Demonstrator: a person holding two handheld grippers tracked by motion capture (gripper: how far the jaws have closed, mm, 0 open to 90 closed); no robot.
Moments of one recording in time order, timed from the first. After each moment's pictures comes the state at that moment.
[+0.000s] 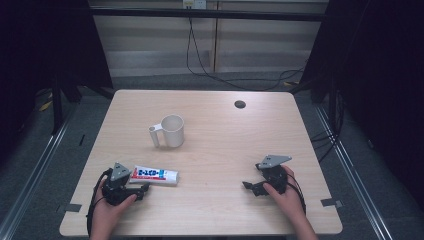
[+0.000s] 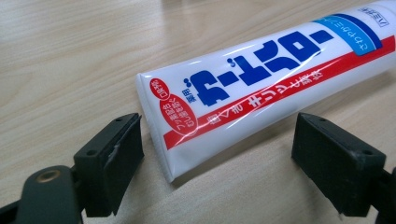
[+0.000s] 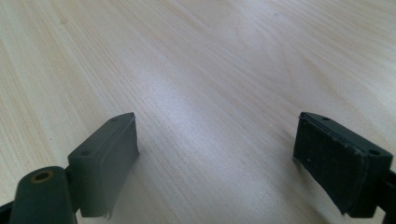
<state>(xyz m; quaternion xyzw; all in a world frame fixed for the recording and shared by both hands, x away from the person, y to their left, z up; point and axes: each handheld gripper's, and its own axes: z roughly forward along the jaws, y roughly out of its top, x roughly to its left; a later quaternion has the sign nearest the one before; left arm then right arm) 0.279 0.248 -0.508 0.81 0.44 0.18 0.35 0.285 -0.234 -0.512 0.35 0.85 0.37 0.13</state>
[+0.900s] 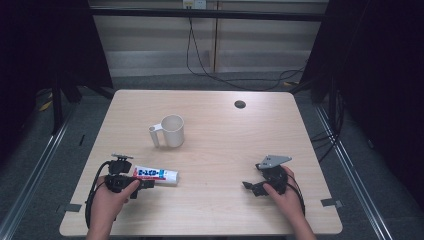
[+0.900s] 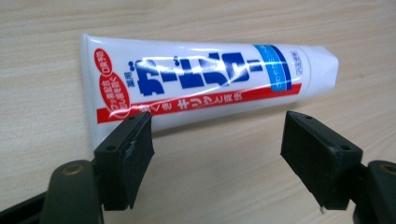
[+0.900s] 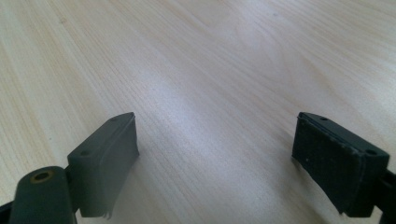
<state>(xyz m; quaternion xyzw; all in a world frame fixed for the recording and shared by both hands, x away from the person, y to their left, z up) 0.298 0.228 -0.463 0.77 0.57 -0.01 0.29 0.283 -0.234 -0.512 0.35 0.85 0.37 0.14</state>
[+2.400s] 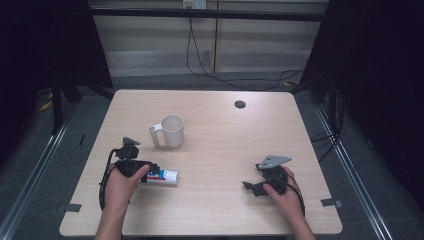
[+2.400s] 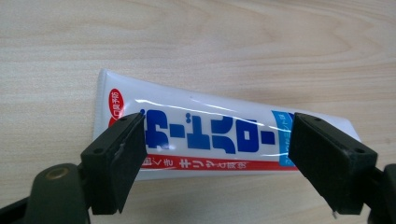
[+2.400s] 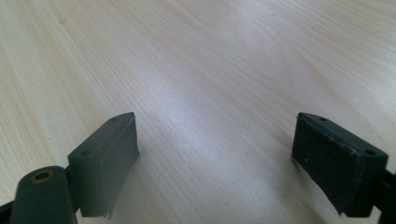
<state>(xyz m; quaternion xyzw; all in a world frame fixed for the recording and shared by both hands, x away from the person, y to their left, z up) 0.332 0.204 -0.453 0.72 0.66 0.00 0.22 0.283 -0.234 -0.512 0.35 0.85 0.37 0.14</state>
